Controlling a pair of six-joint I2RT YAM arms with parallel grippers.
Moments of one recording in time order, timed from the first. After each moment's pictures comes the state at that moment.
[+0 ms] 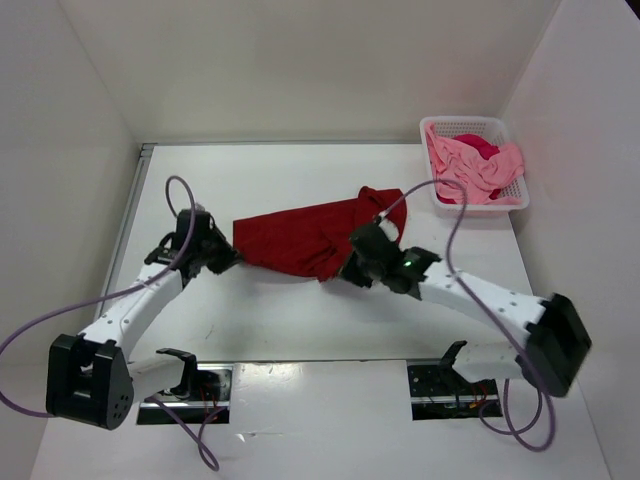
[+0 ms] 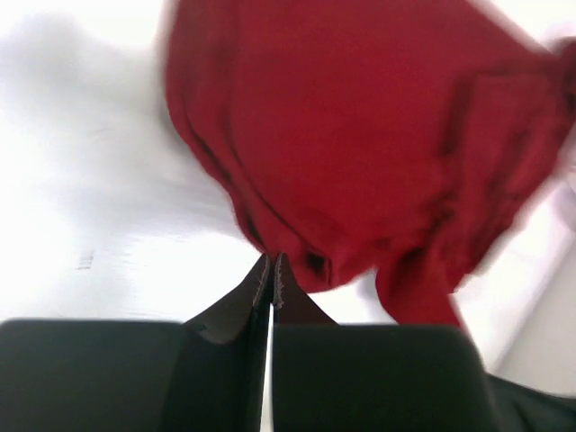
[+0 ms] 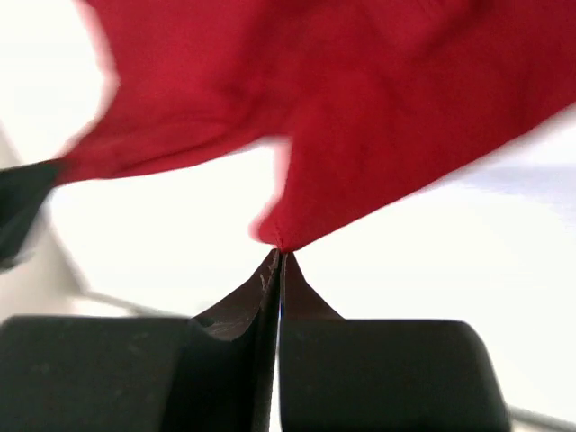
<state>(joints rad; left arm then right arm) -0.18 1.14 0.68 -0.38 0.10 -0.90 0.83 1.31 0.83 -0.40 0.15 1.21</state>
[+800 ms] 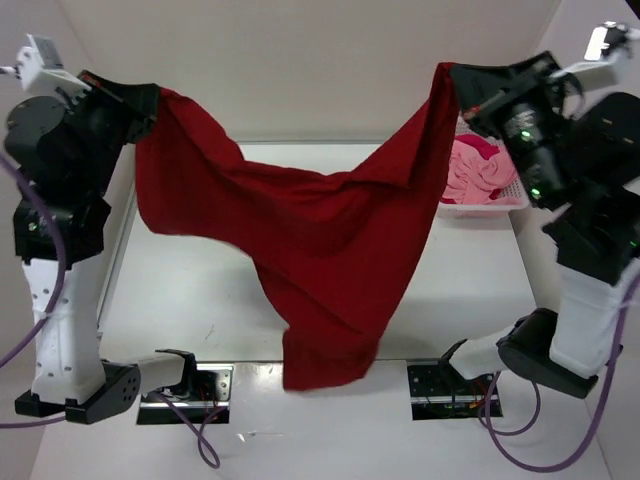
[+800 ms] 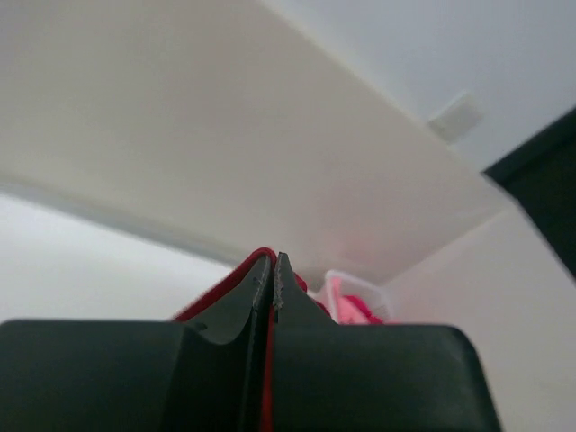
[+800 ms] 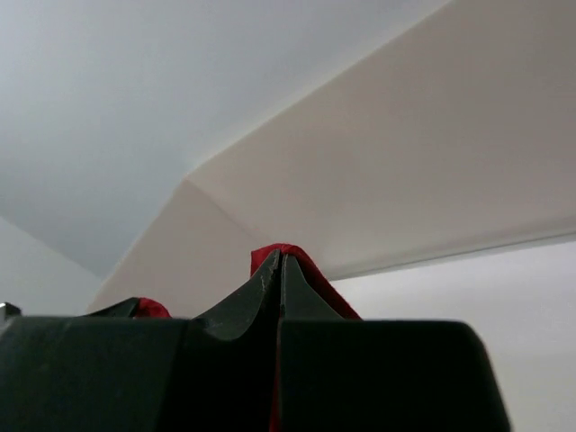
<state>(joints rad) -0.10 1.24 2.05 -0.66 -0.05 -0.66 0.67 1.39 2.54 -0.88 0.43 0.62</state>
